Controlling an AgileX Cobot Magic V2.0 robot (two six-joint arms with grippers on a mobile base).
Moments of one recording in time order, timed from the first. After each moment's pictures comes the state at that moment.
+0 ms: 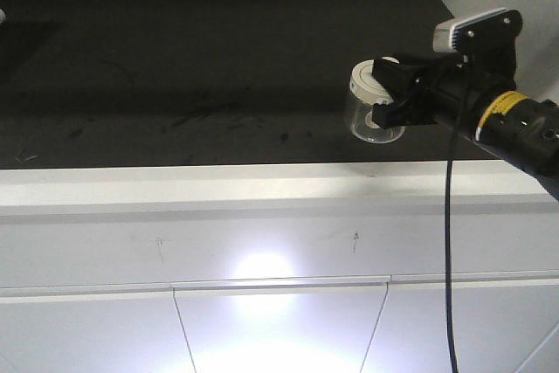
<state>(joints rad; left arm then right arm) -0.14 0.30 -0.38 -0.04 0.25 0.08 0.14 1.49 -0.87 -0.80 -0.56 0.64</state>
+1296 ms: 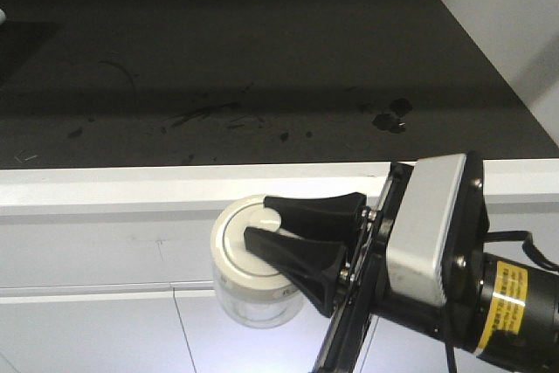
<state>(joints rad) -0.14 0.30 -0.38 -0.04 0.25 0.08 0.75 1.06 -0.57 -0.84 -0.47 0.65</state>
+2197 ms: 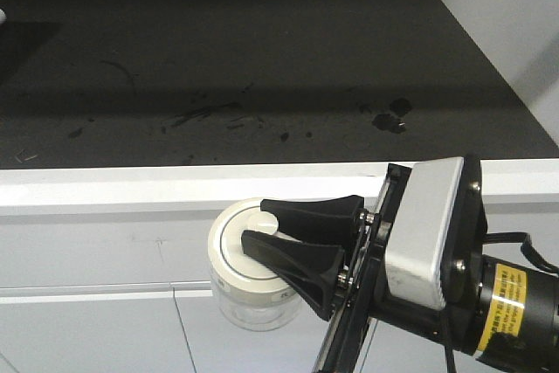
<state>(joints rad) -0.14 0.30 -0.38 -0.04 0.25 0.08 0.76 1.05 -0.57 -0.84 -0.47 0.65</state>
